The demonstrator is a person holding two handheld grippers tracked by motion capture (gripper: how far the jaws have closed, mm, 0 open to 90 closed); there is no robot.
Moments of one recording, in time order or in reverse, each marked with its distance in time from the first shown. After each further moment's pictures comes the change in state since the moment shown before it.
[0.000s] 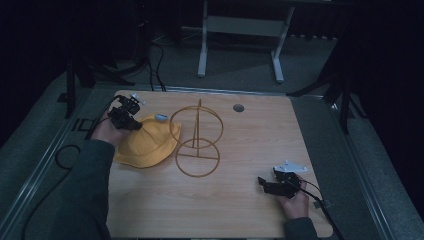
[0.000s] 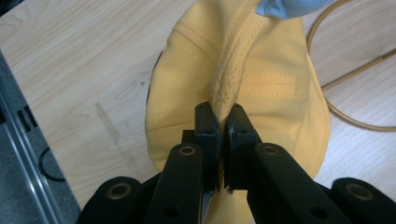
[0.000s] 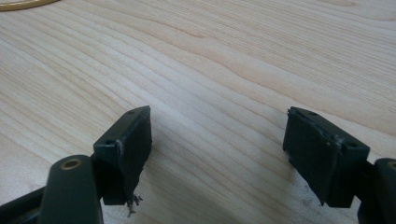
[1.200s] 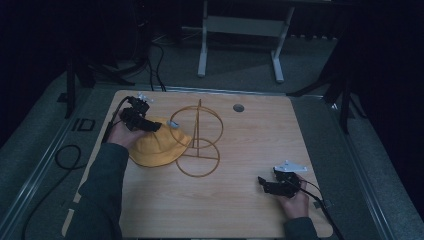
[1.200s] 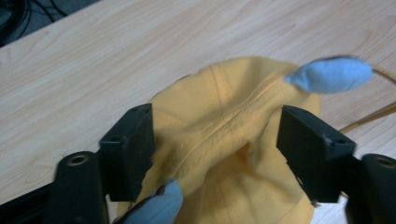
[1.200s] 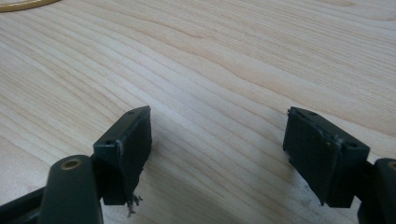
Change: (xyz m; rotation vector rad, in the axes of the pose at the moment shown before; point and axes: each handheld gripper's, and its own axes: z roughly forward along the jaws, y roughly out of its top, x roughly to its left) left arm -0.015 0.012 0.027 -0.173 -0.015 -0.060; right arm 0.000 0.000 0.000 0.000 -0.003 0.003
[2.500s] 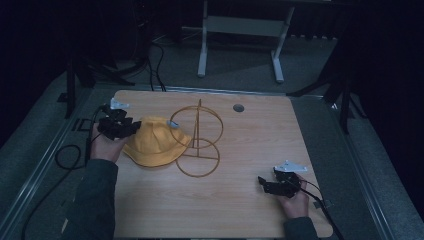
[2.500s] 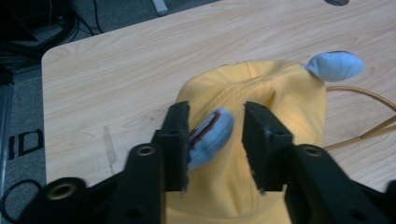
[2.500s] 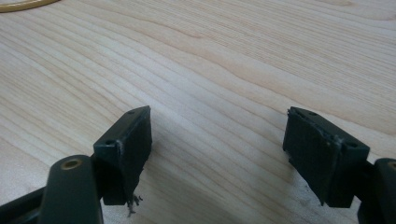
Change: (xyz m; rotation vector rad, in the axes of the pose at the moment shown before) left arm 0.007 -0.045 -0.047 -0.181 0.072 -0.137; right arm 0.000 0.000 0.000 0.000 -0.002 0.002
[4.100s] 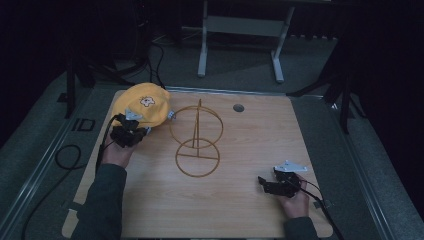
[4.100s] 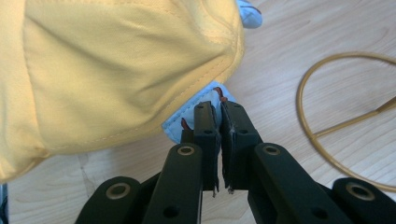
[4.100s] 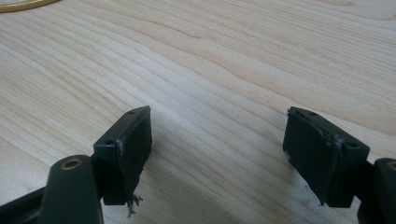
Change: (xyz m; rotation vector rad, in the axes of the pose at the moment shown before) left arm -0.017 -0.016 0.031 0.034 -0.010 0.078; right arm 0.000 0.000 0.000 0.000 0.000 0.000
